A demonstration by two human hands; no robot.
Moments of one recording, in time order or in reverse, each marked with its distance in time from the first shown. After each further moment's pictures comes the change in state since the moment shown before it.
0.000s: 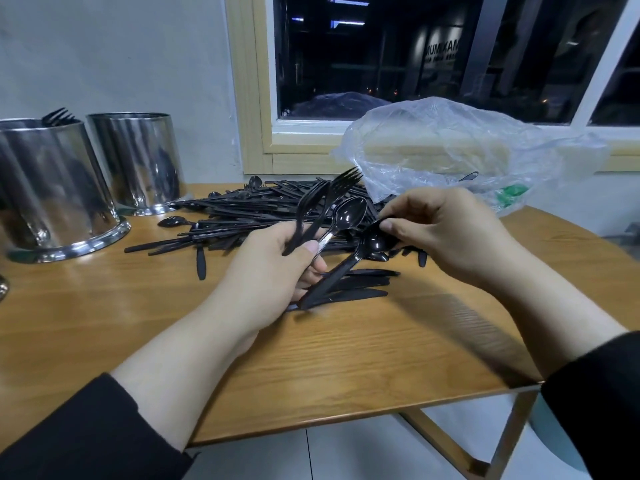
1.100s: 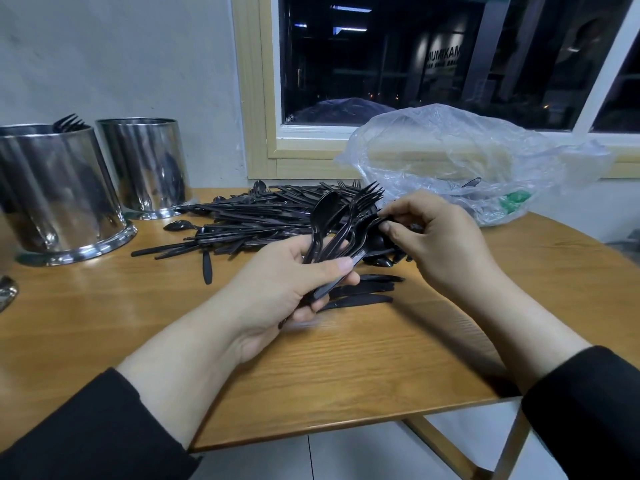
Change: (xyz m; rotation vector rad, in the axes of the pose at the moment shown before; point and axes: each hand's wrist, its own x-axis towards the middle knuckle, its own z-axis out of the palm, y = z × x) left_hand -0.005 0.006 -0.004 -0.268 -0.263 -0.144; right_hand 0.011 0.018 0.029 -0.027 0.234 -0.071
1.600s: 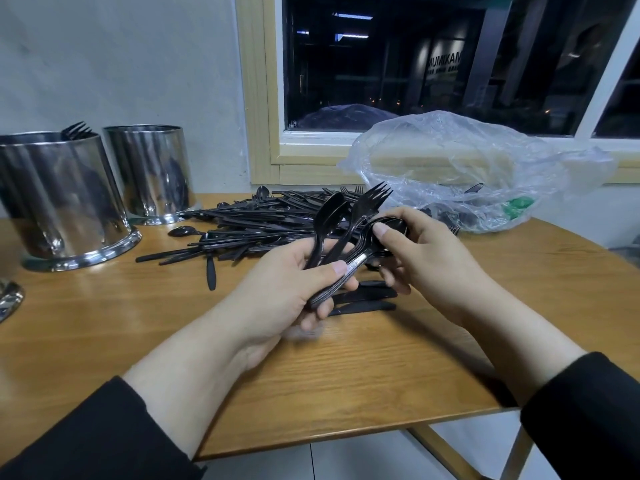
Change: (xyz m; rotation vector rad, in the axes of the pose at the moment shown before) left_hand -0.001 0.000 0.000 0.015 0.013 0.044; right_hand -0.008 -0.005 0.012 0.510 -0.211 0.212
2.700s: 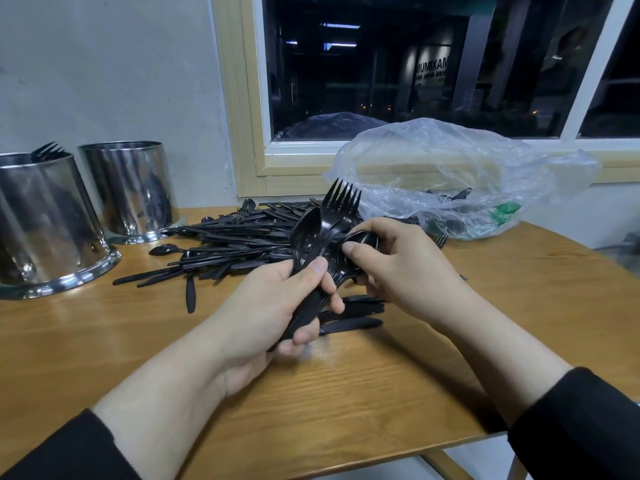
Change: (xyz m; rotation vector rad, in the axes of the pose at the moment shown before) left_hand 0.007 0.004 0.007 -0.074 -0.024 -0.100; right_hand 0.006 -0.013 0.001 -0.228 0.022 -0.037
